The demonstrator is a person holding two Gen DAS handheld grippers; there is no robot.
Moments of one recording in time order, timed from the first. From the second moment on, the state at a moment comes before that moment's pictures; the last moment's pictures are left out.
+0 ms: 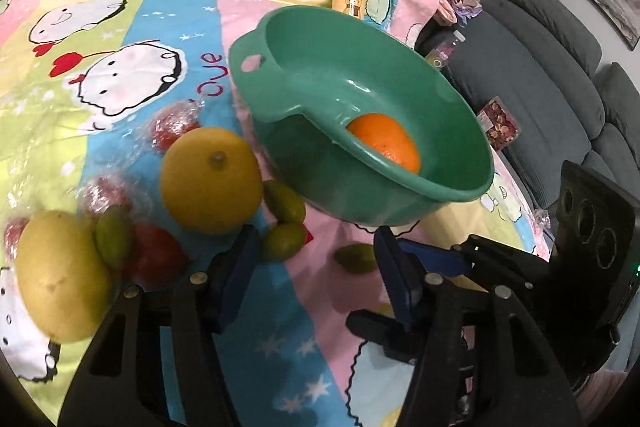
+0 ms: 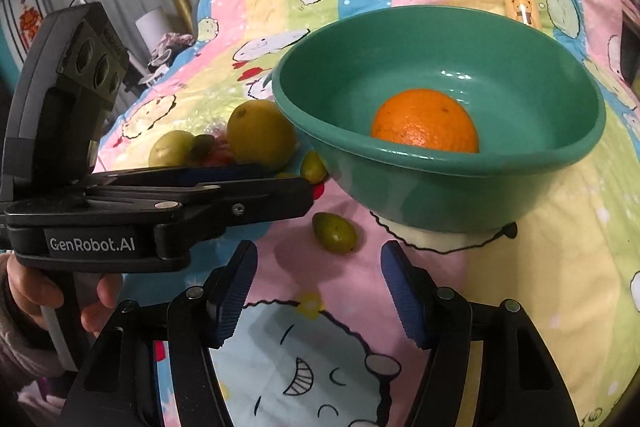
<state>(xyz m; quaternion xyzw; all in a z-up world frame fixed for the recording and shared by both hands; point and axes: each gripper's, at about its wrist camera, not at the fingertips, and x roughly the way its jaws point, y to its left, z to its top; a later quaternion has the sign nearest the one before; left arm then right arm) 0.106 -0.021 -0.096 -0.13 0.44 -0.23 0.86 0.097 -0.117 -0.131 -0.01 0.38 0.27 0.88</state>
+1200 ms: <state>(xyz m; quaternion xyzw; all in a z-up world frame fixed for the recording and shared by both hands) 0.082 0.001 -0.089 -0.16 0.44 -0.22 0.86 0.089 -0.124 -0.121 0.02 0.38 0.29 0.88</state>
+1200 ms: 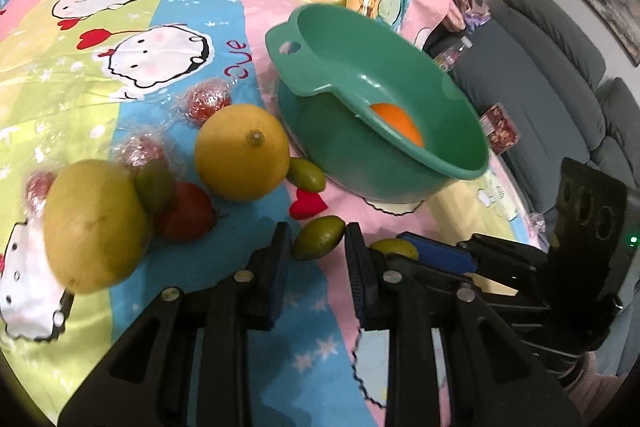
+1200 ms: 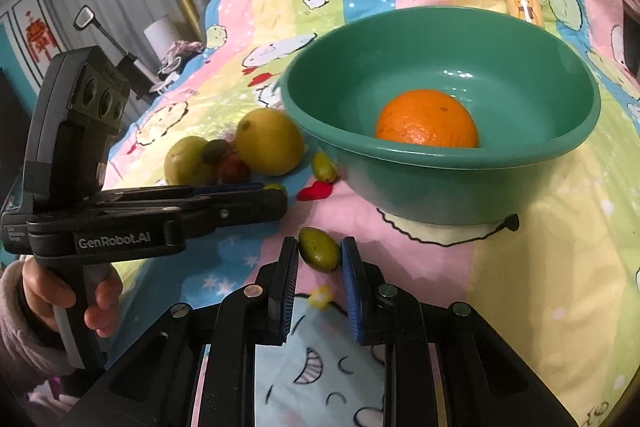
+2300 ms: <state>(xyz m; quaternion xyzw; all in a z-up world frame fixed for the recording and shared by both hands) 0.102 -0.031 -0.002 -0.12 0.35 -0.26 0.89 0.092 -0.164 -0.053 0.04 0.28 0.26 0.92</state>
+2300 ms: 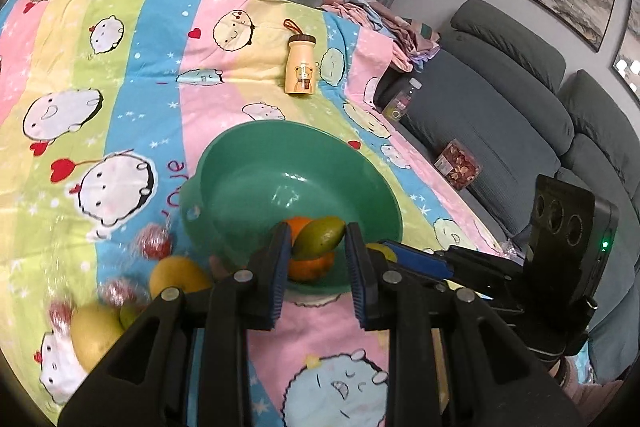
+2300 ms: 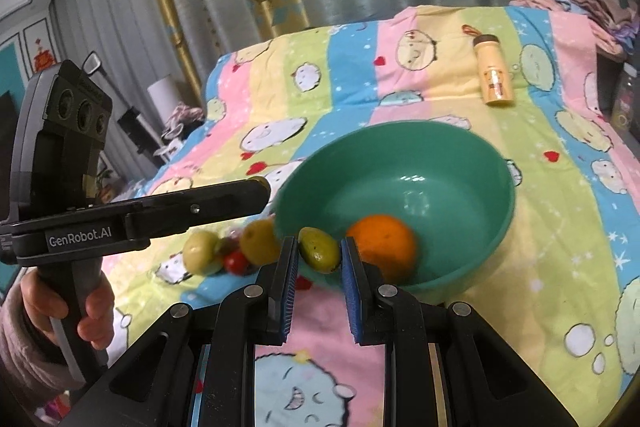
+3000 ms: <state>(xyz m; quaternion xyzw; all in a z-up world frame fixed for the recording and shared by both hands) 0.141 -0.050 -0.021 -0.09 0.39 -0.23 0.89 0.129 -0.172 -0.061 0.03 0.30 0.22 0.93</state>
